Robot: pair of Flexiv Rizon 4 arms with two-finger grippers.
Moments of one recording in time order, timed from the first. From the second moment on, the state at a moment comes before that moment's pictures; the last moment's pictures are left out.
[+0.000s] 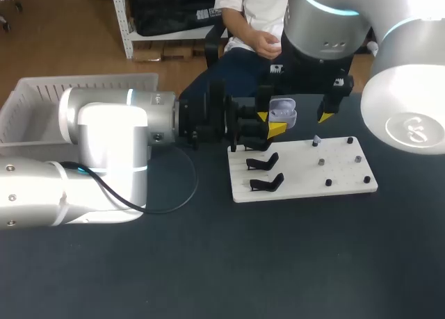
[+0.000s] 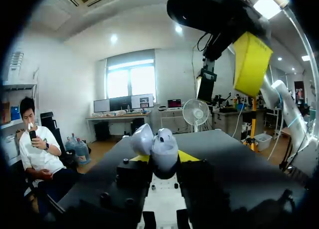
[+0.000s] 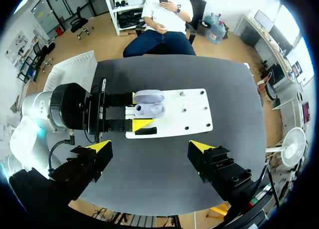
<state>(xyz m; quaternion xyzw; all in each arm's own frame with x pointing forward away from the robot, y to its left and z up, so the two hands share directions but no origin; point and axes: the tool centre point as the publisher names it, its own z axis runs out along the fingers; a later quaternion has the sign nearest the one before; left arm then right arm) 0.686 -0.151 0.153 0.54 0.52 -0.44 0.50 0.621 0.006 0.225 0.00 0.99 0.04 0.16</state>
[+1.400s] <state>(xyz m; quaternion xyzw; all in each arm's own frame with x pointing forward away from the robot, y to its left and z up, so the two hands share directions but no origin) 0.686 -0.151 0.153 0.54 0.52 -0.44 0.50 0.748 -0.079 0.066 0.15 0.98 0.02 0.12</state>
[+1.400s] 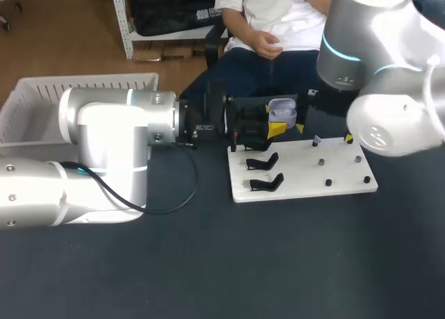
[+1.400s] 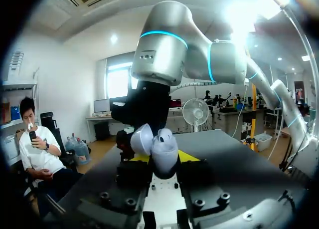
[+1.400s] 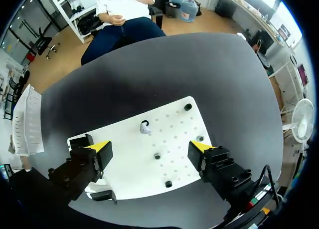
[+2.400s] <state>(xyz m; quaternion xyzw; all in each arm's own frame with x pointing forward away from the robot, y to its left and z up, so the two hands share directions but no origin) 0.686 -0.151 0.153 0.54 0.52 -0.44 0.50 0.756 -0.068 0.037 0.19 0.97 0.06 0.13</state>
